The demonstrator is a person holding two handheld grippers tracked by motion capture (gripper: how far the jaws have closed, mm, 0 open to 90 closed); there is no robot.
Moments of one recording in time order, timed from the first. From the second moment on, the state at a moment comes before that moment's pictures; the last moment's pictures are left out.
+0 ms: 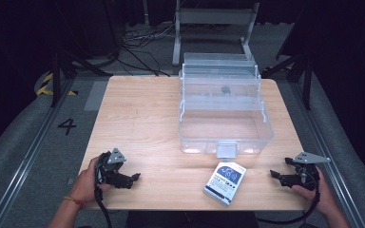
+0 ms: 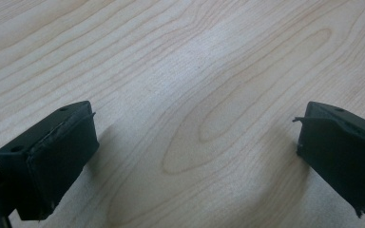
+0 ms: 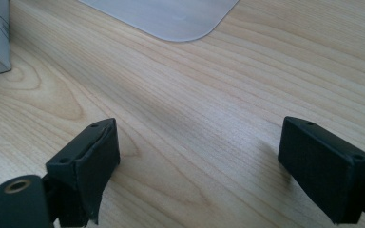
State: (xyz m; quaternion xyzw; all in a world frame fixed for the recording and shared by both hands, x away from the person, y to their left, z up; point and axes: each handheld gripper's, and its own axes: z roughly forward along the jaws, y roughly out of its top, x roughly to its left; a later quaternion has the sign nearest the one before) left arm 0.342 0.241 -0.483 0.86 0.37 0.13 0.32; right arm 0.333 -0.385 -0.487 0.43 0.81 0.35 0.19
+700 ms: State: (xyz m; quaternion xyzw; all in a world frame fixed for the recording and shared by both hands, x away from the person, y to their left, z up) left arm 0.348 0.235 -0.483 0.87 0.35 0.12 0.32; right arm 0.333 -0.380 -0.482 0.41 0.83 0.33 0.19
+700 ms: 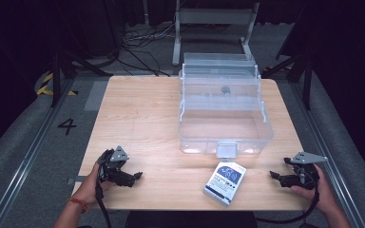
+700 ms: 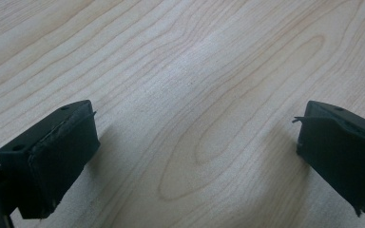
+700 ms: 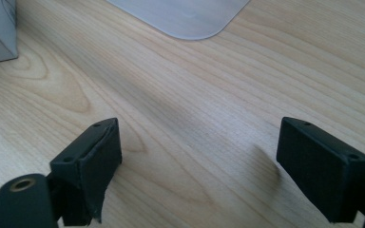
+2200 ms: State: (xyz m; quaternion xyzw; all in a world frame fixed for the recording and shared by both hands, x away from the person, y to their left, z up) left arm 0.321 0.184 -0.450 0.90 0.31 0.09 0.30; right arm 0.303 -0.225 -0.461 0.22 0.91 0.33 0.13
